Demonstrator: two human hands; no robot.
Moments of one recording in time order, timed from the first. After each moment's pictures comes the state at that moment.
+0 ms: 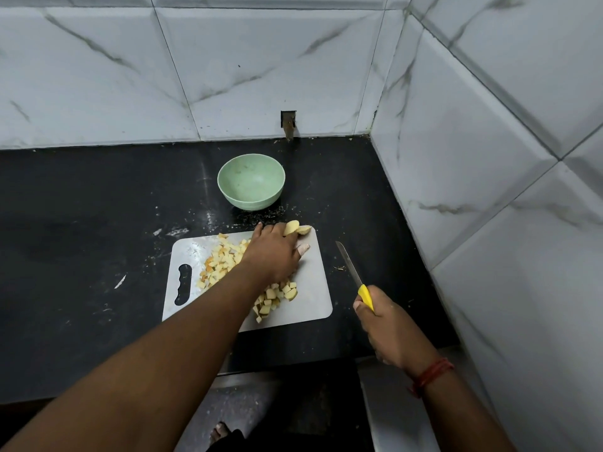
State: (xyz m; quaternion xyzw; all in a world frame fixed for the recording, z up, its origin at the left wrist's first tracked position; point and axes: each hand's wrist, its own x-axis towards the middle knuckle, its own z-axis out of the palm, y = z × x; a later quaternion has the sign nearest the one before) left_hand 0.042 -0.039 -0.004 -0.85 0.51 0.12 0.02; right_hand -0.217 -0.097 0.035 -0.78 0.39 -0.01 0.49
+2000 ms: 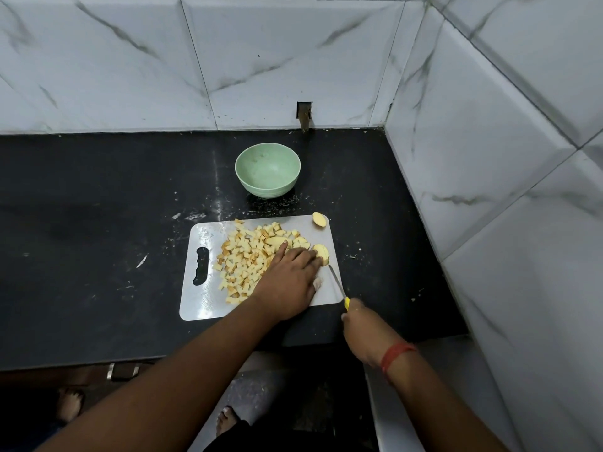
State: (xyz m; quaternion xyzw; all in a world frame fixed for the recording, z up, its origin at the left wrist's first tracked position) left_hand -0.014 0.023 -0.031 -0.79 0.60 0.06 -0.06; right_hand -0.185 -0.046 0.019 -0.86 0.35 0.26 0.25
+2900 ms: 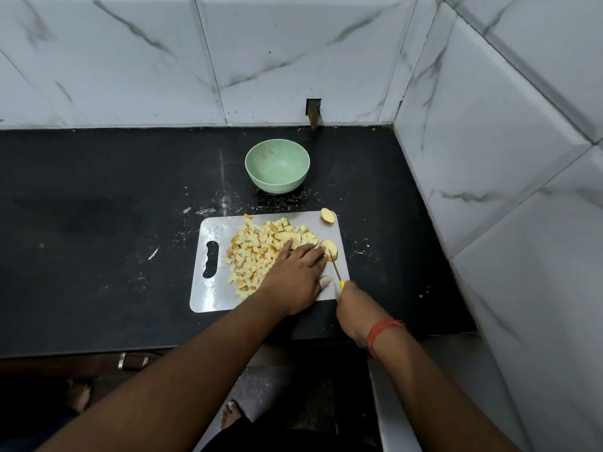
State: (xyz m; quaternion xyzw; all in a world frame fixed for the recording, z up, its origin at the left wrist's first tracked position) left_hand -0.014 0.027 -0.028 -0.80 0.60 0.08 0.01; right_hand -0.146 -0.043 0.044 -0.85 0.34 0.35 0.19
